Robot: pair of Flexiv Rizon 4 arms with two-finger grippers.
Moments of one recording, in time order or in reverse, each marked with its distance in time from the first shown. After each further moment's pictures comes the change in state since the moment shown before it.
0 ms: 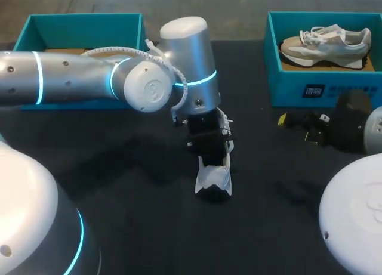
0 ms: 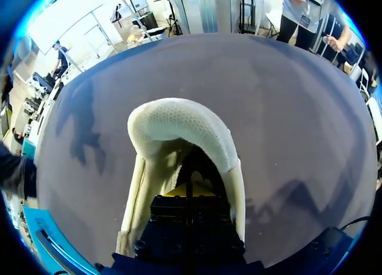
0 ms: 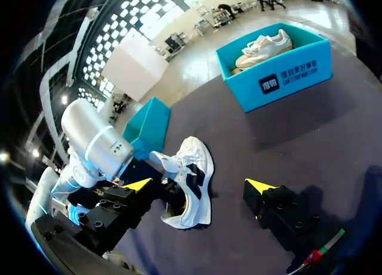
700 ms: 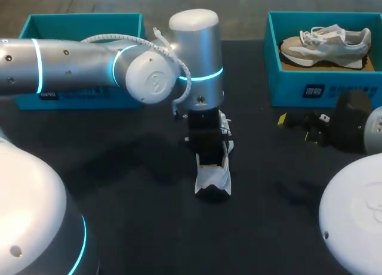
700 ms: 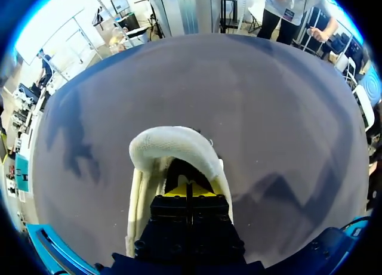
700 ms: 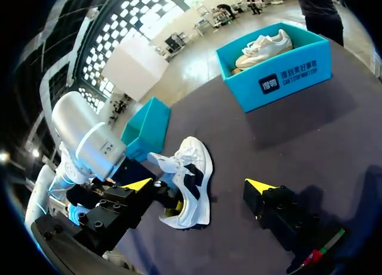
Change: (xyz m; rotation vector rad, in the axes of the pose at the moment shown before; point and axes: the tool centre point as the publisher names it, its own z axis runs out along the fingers) left arm 0.011 -0.007 -0.013 -0.032 0.098 0.081; right arm 0.000 0.000 0.000 0.000 0.000 0.000
